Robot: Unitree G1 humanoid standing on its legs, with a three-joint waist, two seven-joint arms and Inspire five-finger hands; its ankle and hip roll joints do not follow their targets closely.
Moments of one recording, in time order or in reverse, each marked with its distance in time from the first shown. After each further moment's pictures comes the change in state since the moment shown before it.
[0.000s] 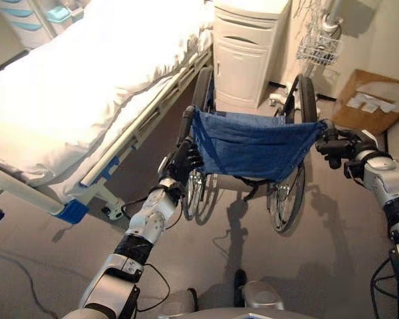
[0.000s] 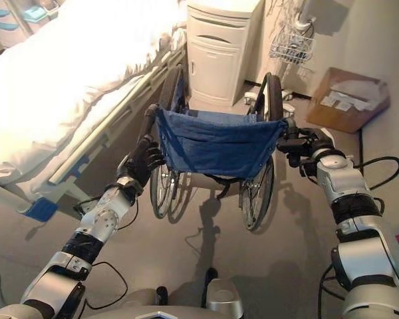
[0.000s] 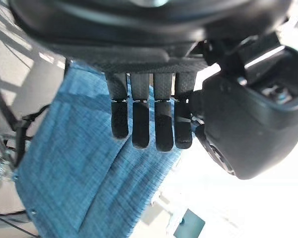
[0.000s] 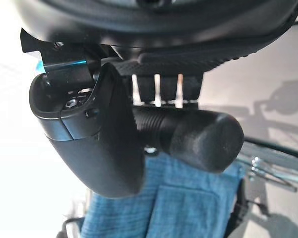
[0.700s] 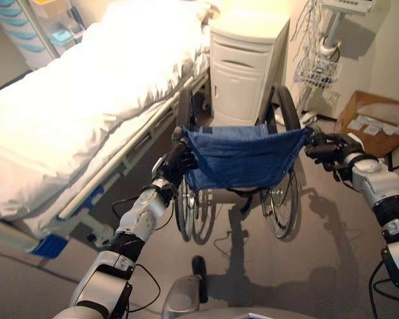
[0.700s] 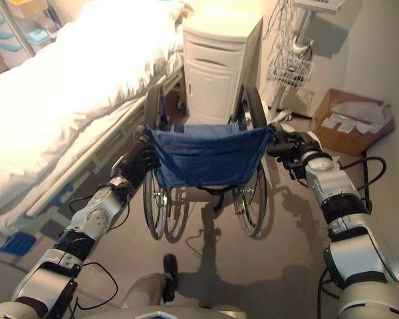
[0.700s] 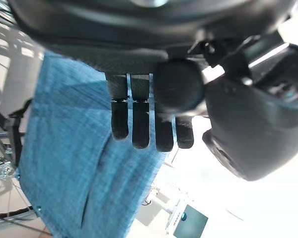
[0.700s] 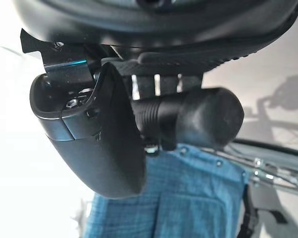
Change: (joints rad) left arm -0.017 0.055 -0.053 0.089 0.023 0.032 -0.116; right arm 0.075 0.021 0.055 0.039 -0.036 -0.051 0.012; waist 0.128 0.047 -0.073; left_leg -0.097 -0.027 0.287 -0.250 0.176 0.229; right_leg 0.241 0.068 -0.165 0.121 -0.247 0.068
